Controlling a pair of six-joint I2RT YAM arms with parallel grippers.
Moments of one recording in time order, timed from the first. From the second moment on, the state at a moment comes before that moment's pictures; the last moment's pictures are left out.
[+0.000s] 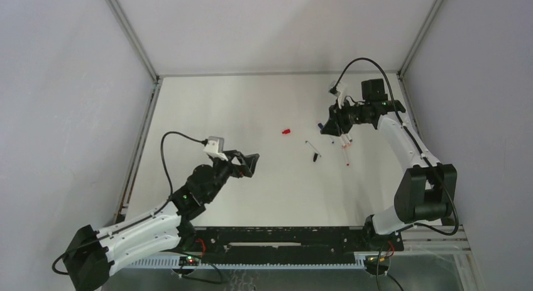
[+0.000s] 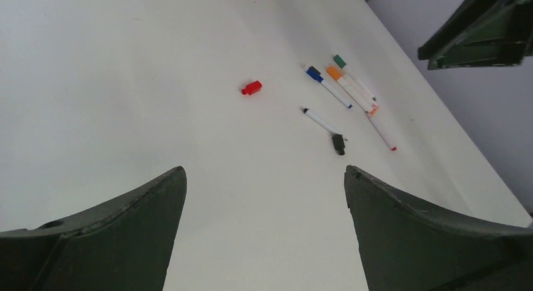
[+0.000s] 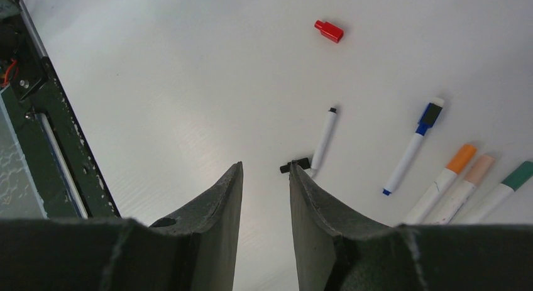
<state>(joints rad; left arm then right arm) -0.86 0.74 0.27 0.38 -0.36 -0.47 0.09 1.49 1.25 -0.70 -0.85 -0.47</state>
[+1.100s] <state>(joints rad) -0.60 1.19 0.66 0.34 -0.21 -0.09 0.07 1.50 1.18 -0.67 -0.60 -0.48</state>
